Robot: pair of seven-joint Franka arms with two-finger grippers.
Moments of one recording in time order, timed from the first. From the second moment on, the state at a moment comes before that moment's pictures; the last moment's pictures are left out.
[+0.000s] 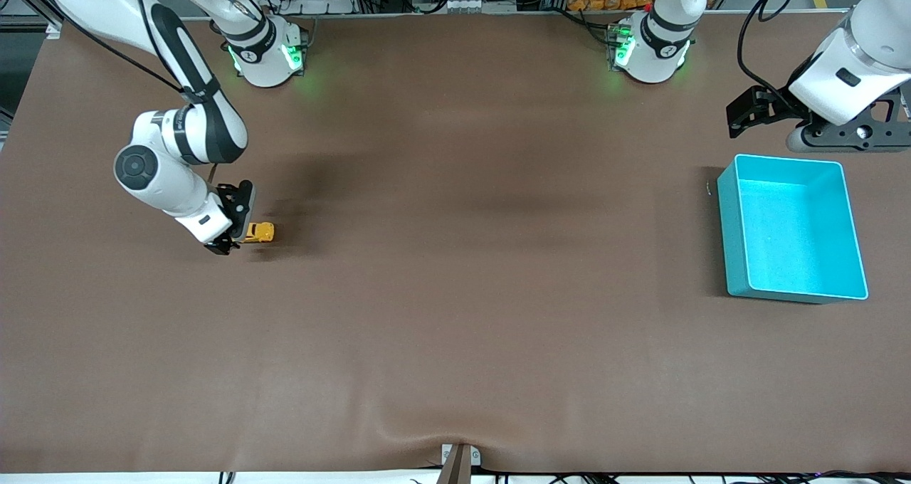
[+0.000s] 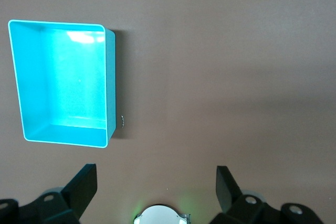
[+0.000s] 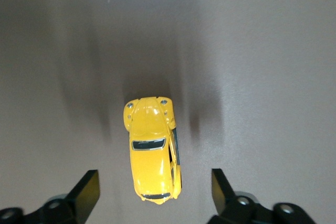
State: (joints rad) left arm -0.07 -0.03 -0.11 -1.56 0.04 1.44 -0.14; right arm 0.03 0.26 0.01 -2.32 -0.07 2.51 -1.42
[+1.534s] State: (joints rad) left arm -0.07 -0.02 -0.11 -1.56 0.04 1.44 -0.14; right arm 0.03 0.32 0.02 -2.32 -0.12 2.57 -1.43
